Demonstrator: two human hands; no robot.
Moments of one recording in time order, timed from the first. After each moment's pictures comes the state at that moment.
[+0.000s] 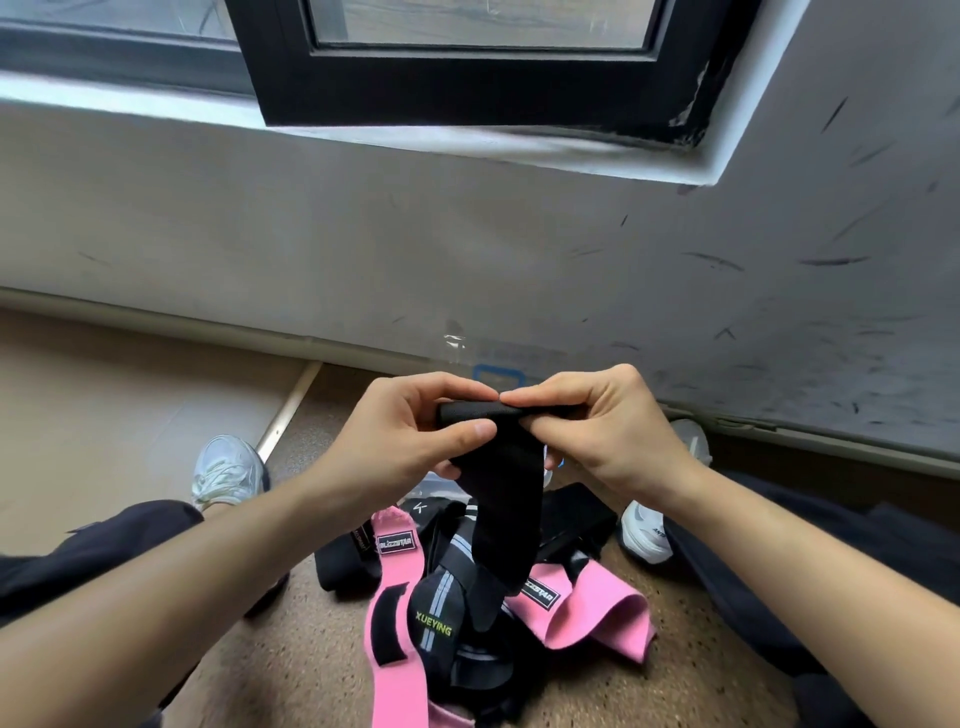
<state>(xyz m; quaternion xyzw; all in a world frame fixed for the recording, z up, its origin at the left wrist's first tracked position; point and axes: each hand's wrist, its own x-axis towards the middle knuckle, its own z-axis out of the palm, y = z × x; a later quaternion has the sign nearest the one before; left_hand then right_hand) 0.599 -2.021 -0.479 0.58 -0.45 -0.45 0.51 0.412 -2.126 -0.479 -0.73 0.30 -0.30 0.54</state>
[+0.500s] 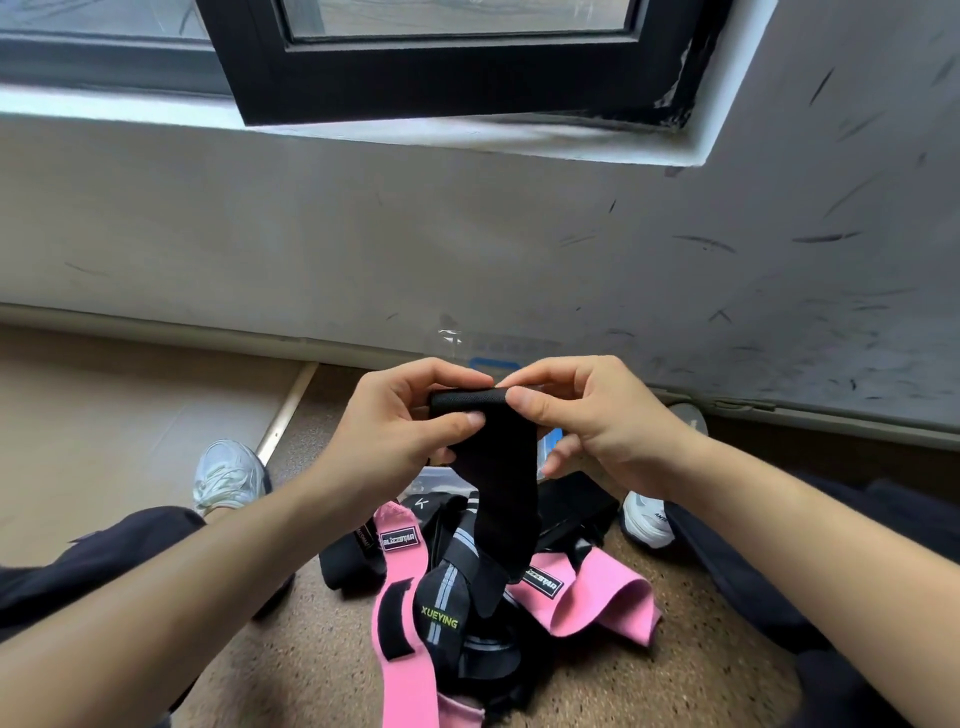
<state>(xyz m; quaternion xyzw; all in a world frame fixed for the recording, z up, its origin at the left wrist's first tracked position) 0.595 -2.023 -0.479 0.57 -0.45 -0.43 0.53 0.409 -2.123 -0.464 -0.64 0.32 -0.22 0.66</state>
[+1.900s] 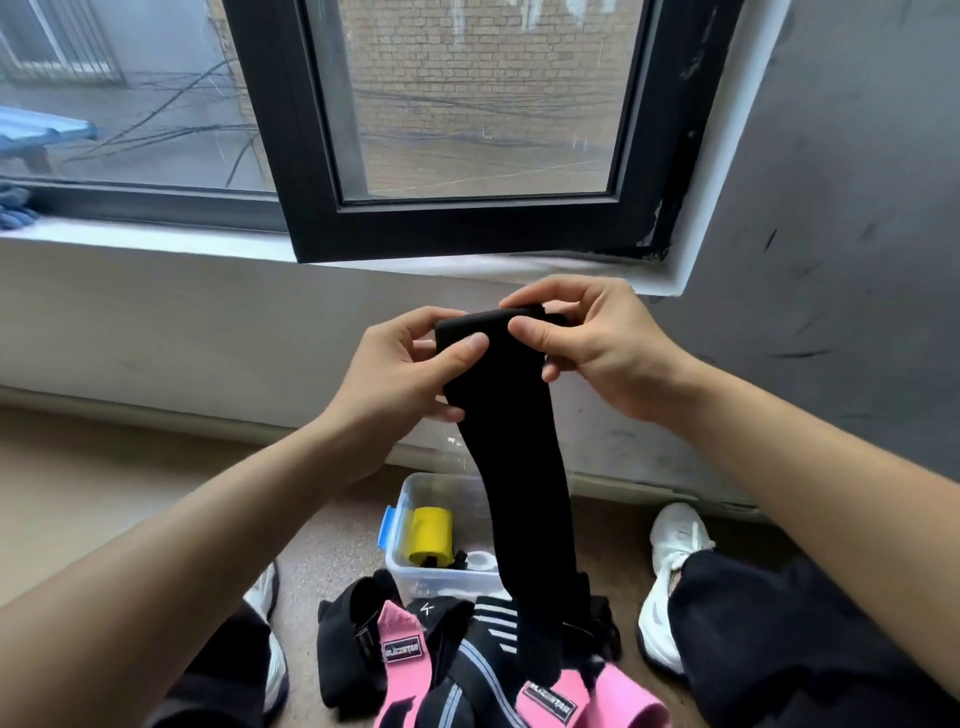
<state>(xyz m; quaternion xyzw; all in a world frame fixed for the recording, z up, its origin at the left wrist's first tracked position) 0.620 -2.074 -0.371 0.57 -0.48 -0.33 0.58 0.447 -2.194 -0.354 -0.72 0.18 -0.34 0.57</state>
